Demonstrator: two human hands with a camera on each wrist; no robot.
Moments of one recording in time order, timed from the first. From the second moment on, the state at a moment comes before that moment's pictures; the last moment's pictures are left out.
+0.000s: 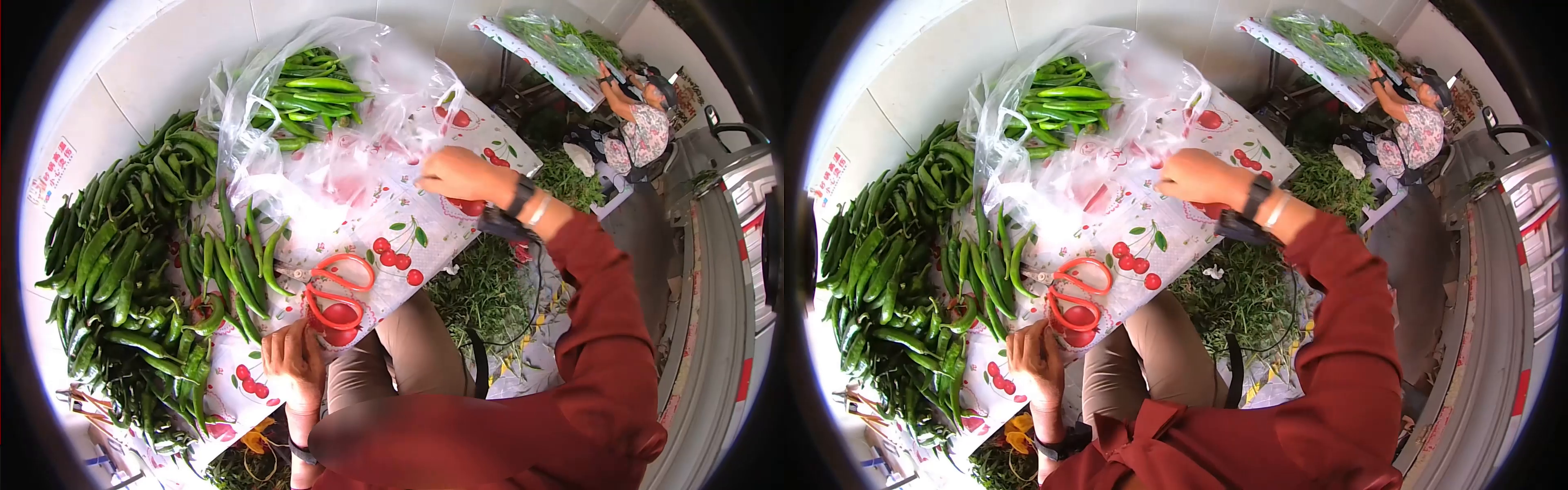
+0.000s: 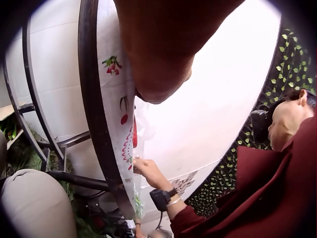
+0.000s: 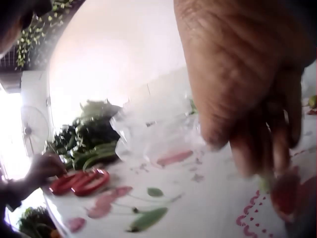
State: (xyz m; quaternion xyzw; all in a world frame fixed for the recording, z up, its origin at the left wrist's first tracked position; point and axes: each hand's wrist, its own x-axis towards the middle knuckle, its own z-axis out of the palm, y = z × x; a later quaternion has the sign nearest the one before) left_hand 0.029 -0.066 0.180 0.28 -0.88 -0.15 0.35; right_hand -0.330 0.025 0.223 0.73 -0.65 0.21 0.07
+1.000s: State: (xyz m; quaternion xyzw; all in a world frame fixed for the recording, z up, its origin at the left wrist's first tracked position) left_hand 0.025 -0.065 0.179 0.29 -0.88 -0.10 0.36; right_hand -0.397 0.095 0.188 0.52 -0.81 0.23 0.11
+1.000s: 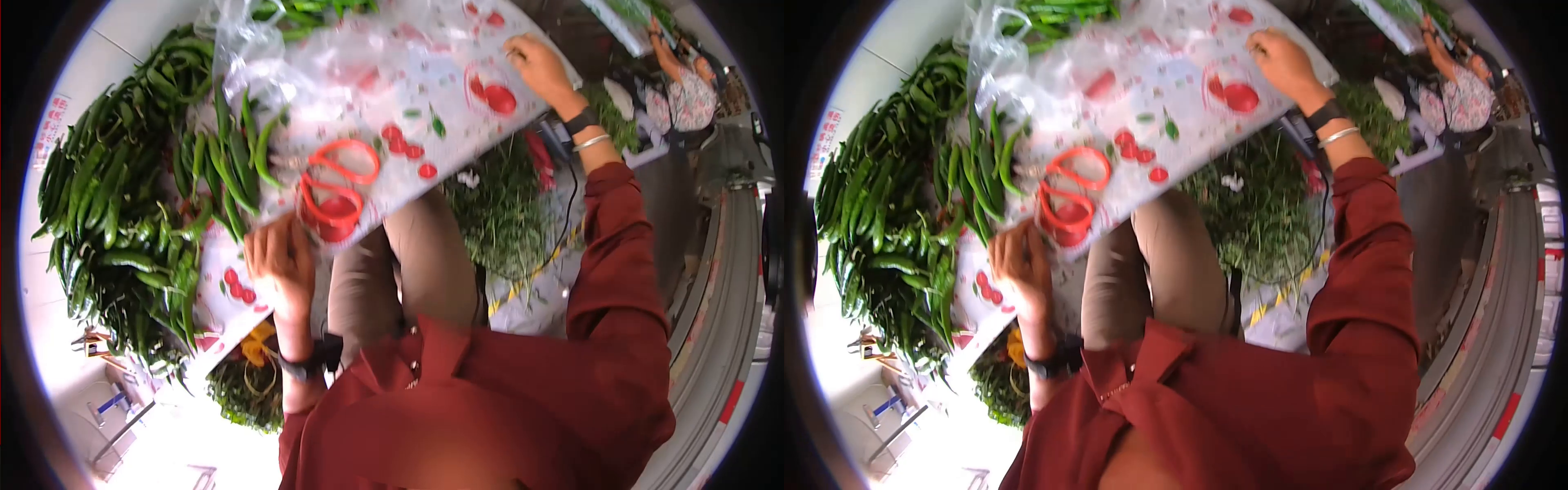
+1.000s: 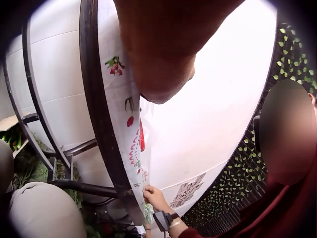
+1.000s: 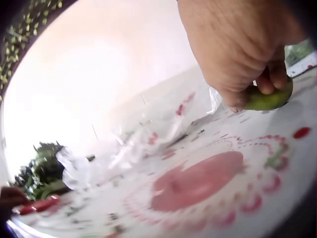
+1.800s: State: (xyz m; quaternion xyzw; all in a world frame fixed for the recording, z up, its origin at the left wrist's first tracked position) left_hand 0.021 -0.064 0.162 0.26 -0.89 0.01 0.36; right_hand -0.227 0.271 -0.029 0.13 -0.79 0.54 -0.26
